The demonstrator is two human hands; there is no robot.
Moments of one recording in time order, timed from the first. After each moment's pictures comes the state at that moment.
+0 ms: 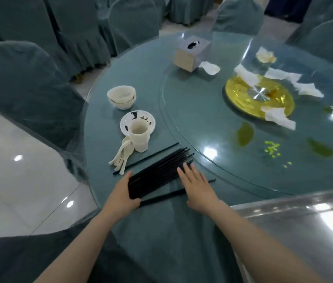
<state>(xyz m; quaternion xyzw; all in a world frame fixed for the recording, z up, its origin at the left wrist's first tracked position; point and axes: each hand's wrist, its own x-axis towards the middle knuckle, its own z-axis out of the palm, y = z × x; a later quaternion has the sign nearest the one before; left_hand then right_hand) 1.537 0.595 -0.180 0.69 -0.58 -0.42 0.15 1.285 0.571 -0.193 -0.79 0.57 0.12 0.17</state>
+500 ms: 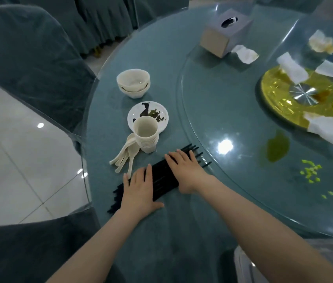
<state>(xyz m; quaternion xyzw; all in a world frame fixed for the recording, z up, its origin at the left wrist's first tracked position) 1.487 0.540 -0.223 0.72 -0.67 -0.19 -0.07 1.327 0.450 -0.215 -0.87 0.42 0.19 0.15</state>
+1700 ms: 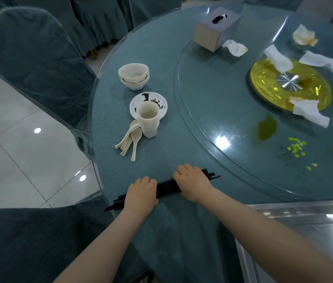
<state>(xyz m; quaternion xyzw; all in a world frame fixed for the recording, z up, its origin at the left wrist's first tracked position) 1.483 0.603 -0.216 0.67 -0.73 -0.13 -0.10 1.314 0.547 -0.207 -0.89 0.42 0.13 0.08</state>
